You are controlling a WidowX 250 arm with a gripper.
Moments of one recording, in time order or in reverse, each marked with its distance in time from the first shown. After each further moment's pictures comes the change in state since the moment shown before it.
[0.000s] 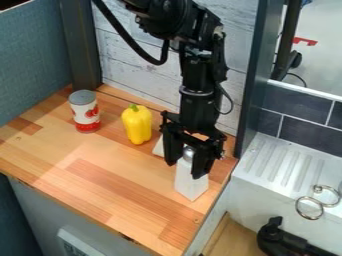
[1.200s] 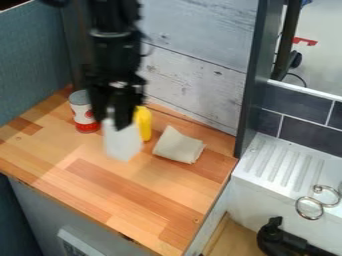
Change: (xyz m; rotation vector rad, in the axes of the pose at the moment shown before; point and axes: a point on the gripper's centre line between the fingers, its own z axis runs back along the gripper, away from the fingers) arm -0.062 0.067 0.060 -0.001 -0.075 0.135
